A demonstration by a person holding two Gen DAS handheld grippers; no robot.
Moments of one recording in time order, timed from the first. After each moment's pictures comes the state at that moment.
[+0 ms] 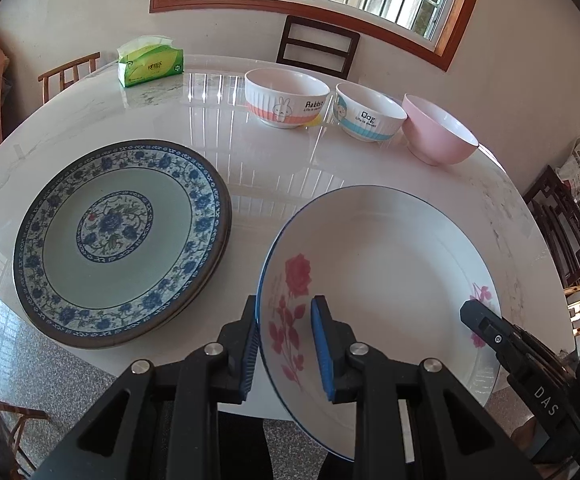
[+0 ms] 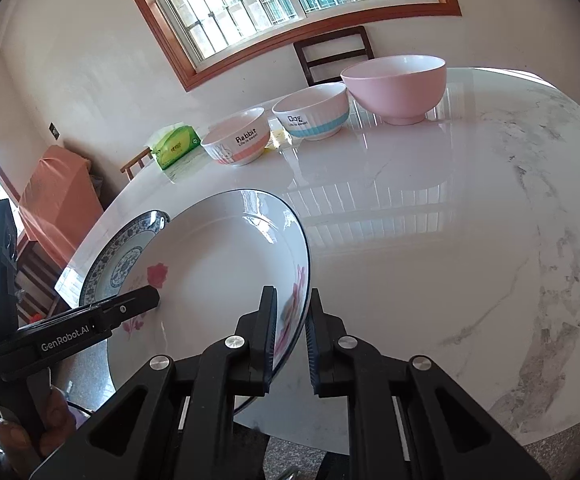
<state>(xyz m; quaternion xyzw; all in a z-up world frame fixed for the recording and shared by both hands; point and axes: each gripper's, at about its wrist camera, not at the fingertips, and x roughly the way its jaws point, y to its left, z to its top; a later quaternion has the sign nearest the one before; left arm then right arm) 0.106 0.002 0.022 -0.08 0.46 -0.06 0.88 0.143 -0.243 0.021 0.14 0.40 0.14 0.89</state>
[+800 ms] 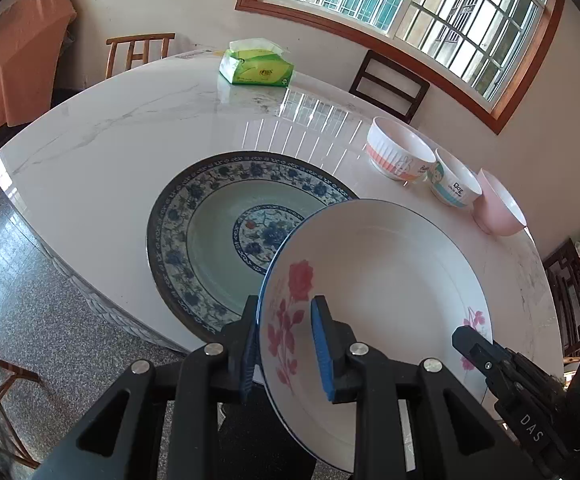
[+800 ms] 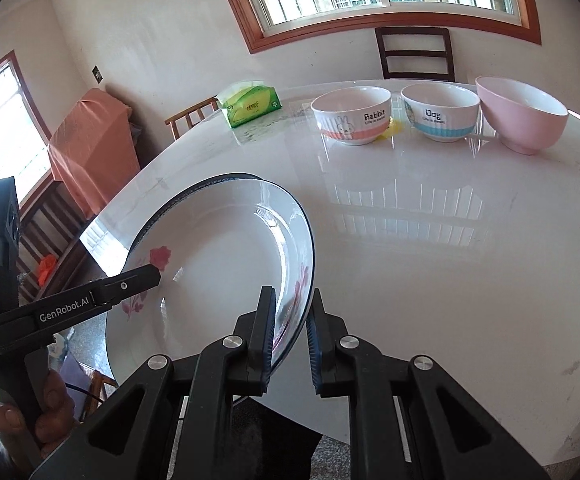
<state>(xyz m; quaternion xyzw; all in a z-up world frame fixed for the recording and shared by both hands) 0.088 0.131 0.033 -0.17 0.43 0.02 0.89 0.160 -0.121 0.032 0.07 0.42 0.23 0.87</state>
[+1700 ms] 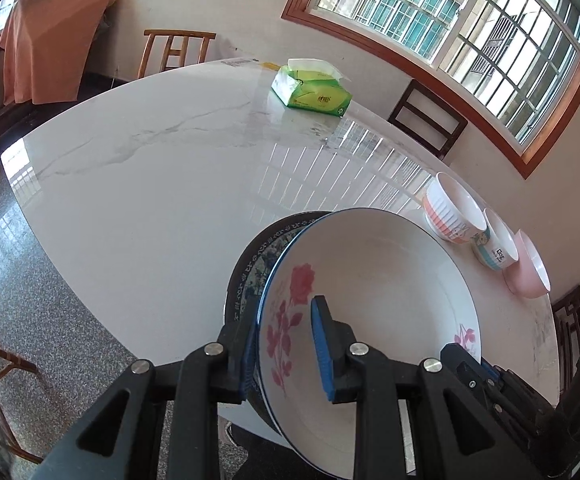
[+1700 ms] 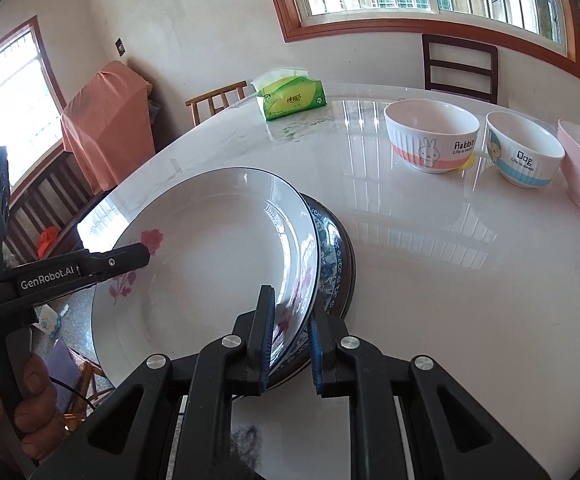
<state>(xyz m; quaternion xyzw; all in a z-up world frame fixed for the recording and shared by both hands) 0.126 0.202 0.030 -0.22 0.42 0.07 0.88 0.208 -0.050 0.026 0.02 0.42 0.26 0.87</state>
